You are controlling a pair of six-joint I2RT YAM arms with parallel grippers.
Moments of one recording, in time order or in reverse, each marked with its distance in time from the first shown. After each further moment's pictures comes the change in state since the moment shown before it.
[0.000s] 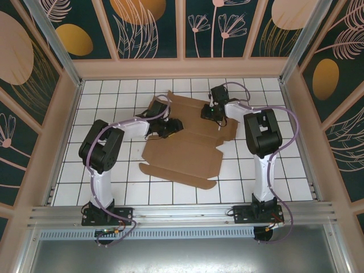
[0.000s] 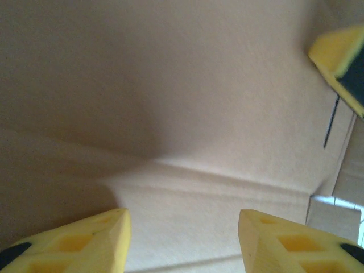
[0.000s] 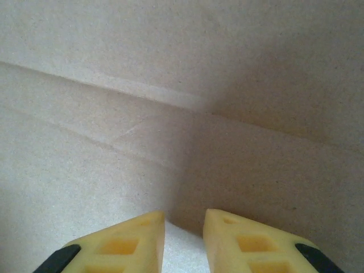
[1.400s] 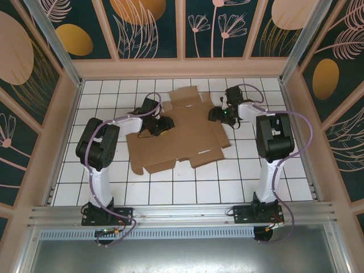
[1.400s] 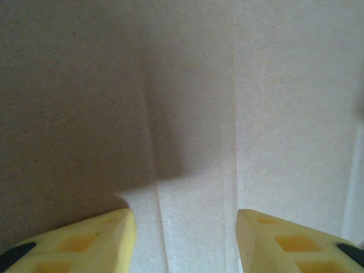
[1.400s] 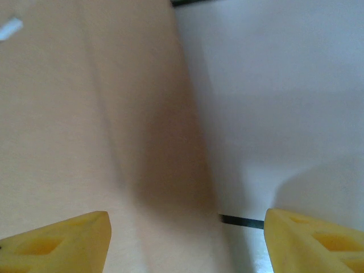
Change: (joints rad) left arm 0.077 0.005 0.000 -0.037 0.013 0.065; right arm -0.114 -0.119 -0.110 -0.093 -0.083 -0.122
